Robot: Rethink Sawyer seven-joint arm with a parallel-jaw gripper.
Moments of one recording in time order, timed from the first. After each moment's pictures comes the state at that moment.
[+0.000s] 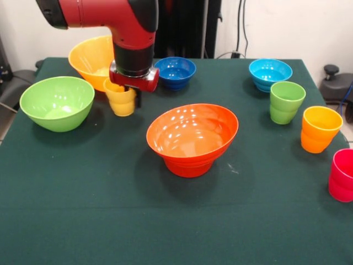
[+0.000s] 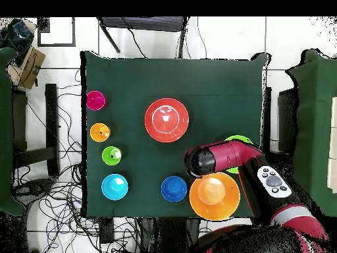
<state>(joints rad) -0.68 -0.48 0.36 1.71 -0.82 0.61 2.25</state>
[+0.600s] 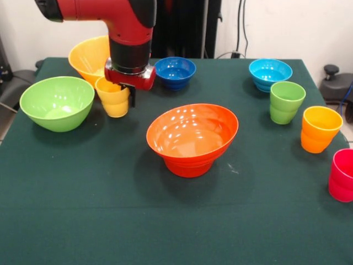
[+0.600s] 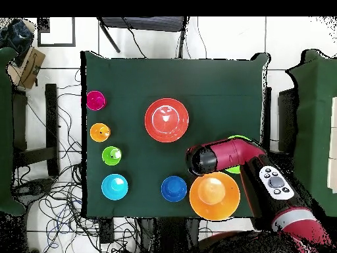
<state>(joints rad) -0.67 -0.53 0.36 1.71 -0.82 0.60 2.25</state>
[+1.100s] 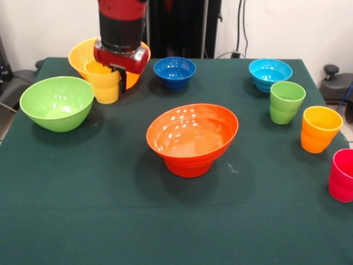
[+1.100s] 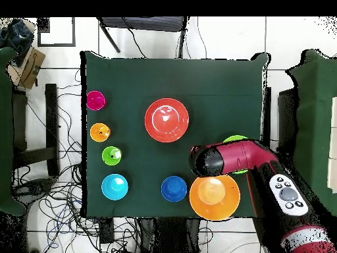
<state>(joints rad) -0.69 -0.66 0.36 1.77 -0.76 0.60 2.25</state>
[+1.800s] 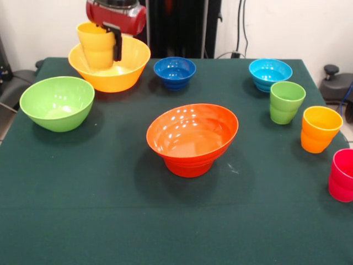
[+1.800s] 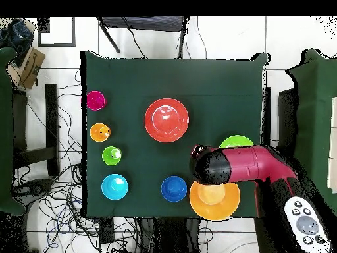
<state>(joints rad) -0.71 -0.88 0.40 1.88 -0.64 0.65 2.25</state>
